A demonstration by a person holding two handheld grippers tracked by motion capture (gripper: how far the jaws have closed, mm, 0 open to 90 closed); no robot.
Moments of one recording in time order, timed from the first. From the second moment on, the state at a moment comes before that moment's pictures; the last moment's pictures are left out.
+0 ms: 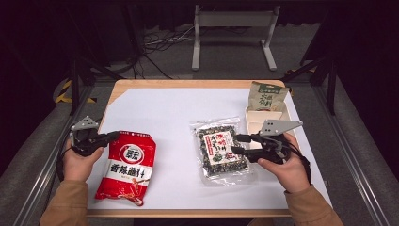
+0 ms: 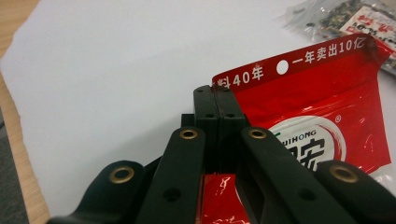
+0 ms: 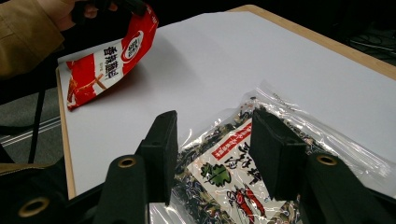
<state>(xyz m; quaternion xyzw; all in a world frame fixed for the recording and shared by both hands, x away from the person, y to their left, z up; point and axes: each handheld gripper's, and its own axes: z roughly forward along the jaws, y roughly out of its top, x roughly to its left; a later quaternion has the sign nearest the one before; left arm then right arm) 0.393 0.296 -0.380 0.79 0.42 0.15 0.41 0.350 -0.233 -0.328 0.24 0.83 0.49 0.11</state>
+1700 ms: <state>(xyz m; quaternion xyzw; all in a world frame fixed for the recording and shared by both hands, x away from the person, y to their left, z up) 0.320 0.217 -0.289 0.79 0.24 0.19 0.54 0.355 -0.167 -0.313 0.18 0.85 0.49 0.10</state>
